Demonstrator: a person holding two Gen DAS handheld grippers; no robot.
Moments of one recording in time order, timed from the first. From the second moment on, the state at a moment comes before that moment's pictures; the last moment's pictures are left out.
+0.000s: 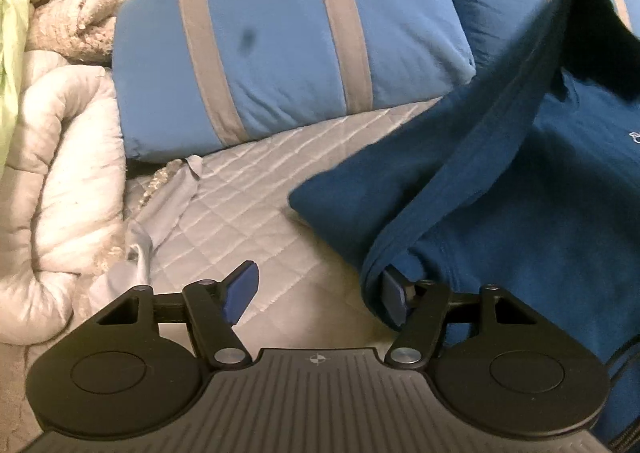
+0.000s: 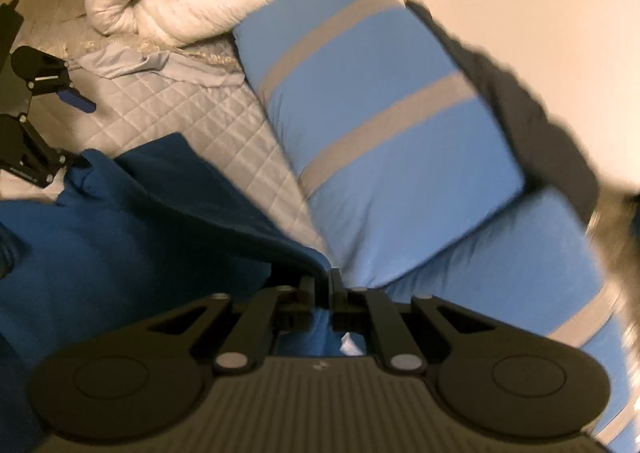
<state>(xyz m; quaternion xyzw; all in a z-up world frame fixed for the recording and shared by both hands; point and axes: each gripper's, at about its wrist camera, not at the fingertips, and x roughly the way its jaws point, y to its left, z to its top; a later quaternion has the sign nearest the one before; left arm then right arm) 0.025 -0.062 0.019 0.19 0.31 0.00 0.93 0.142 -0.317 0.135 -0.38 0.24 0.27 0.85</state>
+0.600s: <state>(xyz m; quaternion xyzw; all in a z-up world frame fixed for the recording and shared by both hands) 0.017 -0.077 0.020 0.30 0.28 -0.01 0.91 0.028 -0.340 0.057 -0.53 0.23 0.26 0.78</state>
